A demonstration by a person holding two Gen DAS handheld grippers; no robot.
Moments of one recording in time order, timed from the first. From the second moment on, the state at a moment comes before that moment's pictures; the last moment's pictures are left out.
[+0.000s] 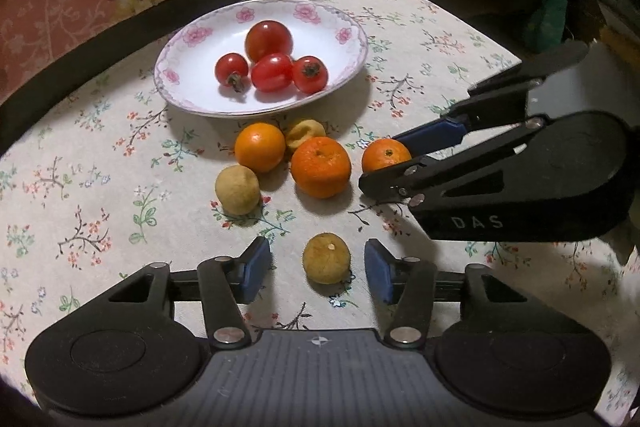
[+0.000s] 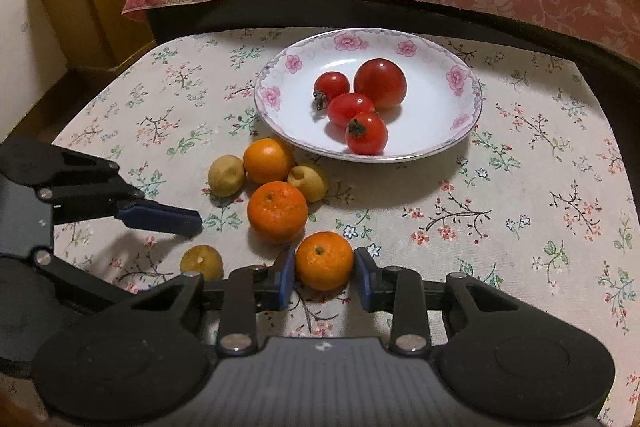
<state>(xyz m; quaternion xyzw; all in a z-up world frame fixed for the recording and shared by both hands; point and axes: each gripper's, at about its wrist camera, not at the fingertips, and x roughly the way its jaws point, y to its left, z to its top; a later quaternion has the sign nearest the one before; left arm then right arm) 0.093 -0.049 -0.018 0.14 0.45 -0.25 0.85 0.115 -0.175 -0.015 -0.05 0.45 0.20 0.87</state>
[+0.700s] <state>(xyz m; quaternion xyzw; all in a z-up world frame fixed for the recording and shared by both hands) 0.093 -0.050 -0.019 0.15 0.44 -0.23 0.85 0.116 -0.176 -0.018 -0.02 0.45 0.21 0.87</state>
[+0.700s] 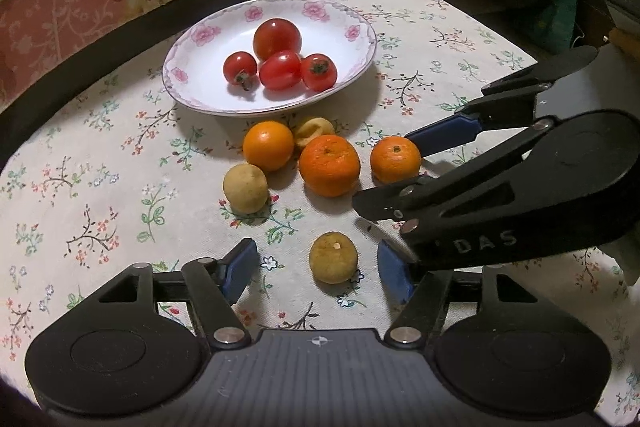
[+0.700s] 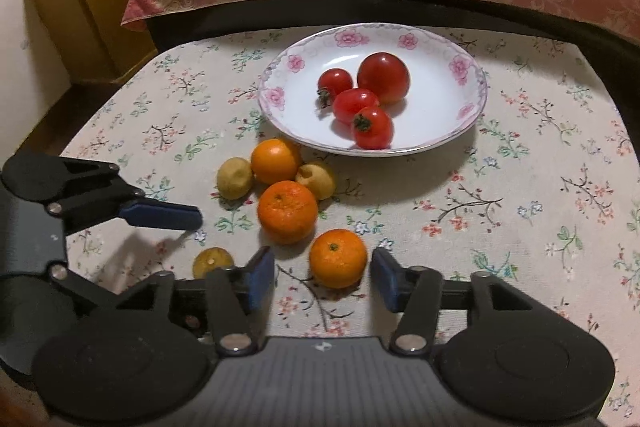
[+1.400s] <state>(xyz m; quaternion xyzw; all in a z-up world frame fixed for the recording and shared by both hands) 0.085 -0.060 -0.014 0.17 0.44 -0.25 0.85 0.108 -0.167 -0.009 -0.07 0.44 0.18 0.88</state>
